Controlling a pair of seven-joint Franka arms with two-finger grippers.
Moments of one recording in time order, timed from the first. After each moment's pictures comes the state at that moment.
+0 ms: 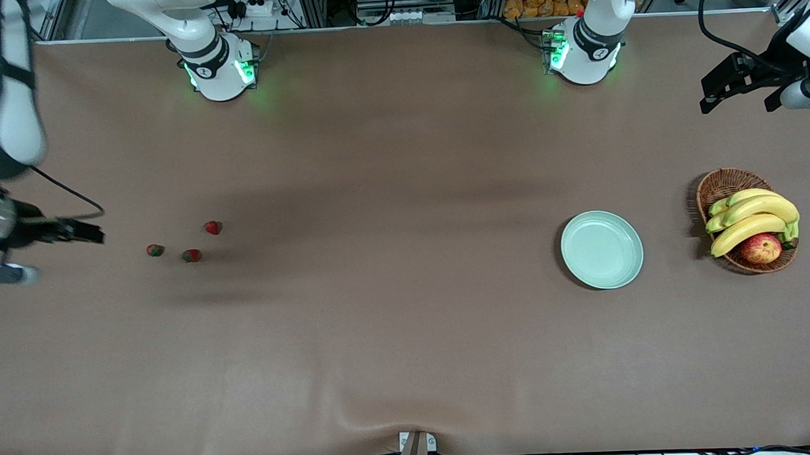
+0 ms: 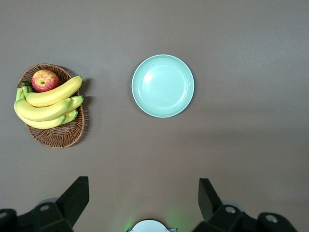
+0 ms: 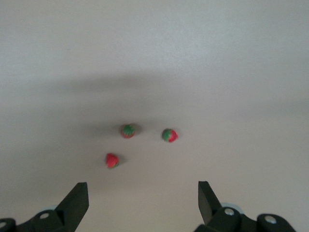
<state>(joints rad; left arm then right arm) -0.02 -0.13 -0.06 -1.62 0.00 1.47 -0.06 -0.01 0.28 -0.14 -1.68 -0.01 1.80 -0.07</state>
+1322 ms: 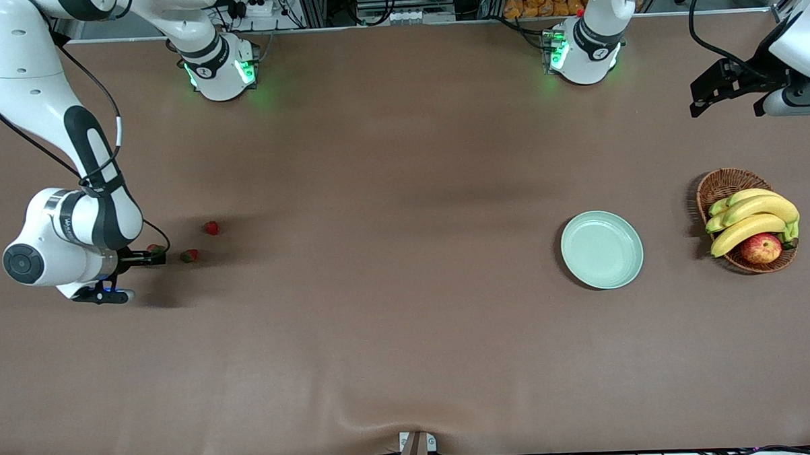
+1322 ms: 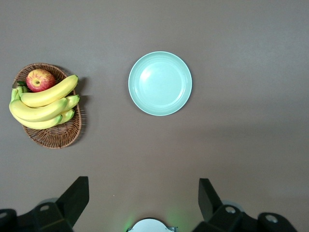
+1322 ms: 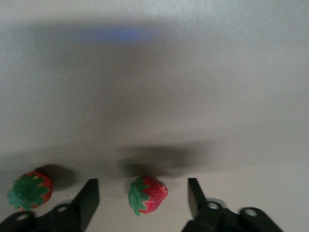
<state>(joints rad) -0.02 -0.13 -0.08 -1.64 0.00 1.47 -0.06 -0.07 0.58 -0.14 -1.87 -0.01 2.13 -0.11</state>
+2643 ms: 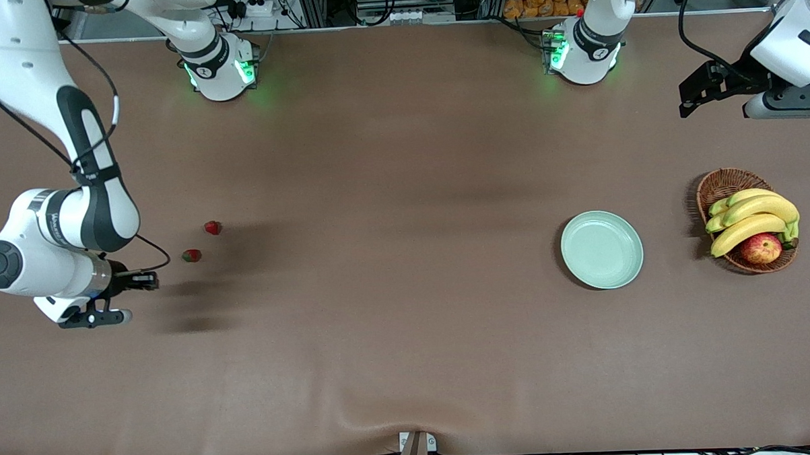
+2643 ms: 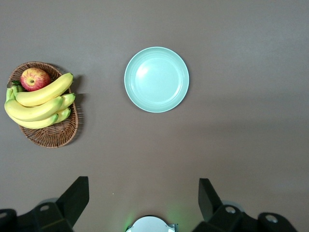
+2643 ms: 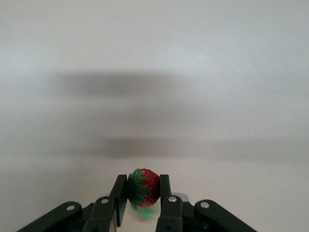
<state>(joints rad) -0.03 -0.13 -0.10 -1.65 0.00 1.47 -0.06 -0.04 0.51 -0.01 -1.69 0.10 2.12 -0.12</state>
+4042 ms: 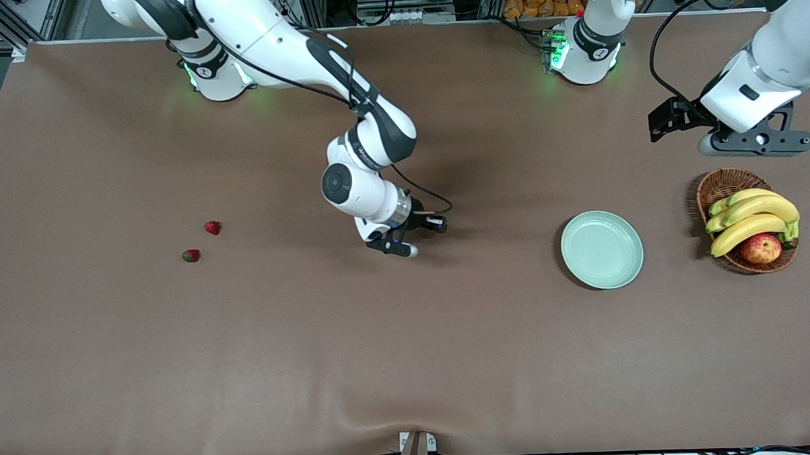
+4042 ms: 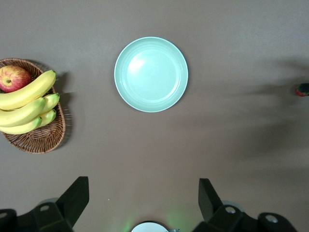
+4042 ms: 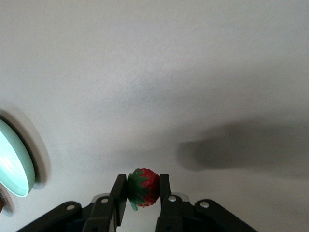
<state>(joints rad) -0.03 -0.10 -0.12 -1.79 0.00 1.60 -0.06 0.75 0.81 0.06 -1.52 0.77 2.58 0.55</state>
